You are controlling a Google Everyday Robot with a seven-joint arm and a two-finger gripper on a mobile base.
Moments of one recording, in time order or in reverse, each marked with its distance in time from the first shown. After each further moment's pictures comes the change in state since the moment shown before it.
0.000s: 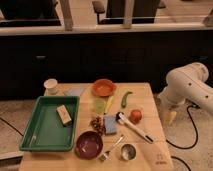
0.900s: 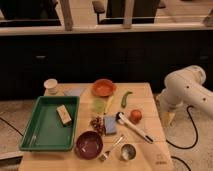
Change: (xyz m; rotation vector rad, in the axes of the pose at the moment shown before) arm -0.012 0.002 0.036 0.009 -0.014 -0.036
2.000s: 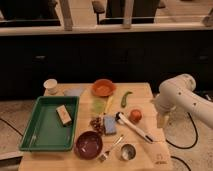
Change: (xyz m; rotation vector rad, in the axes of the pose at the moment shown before) arm -0.005 -0.011 0.032 0.009 -0.040 -0.107
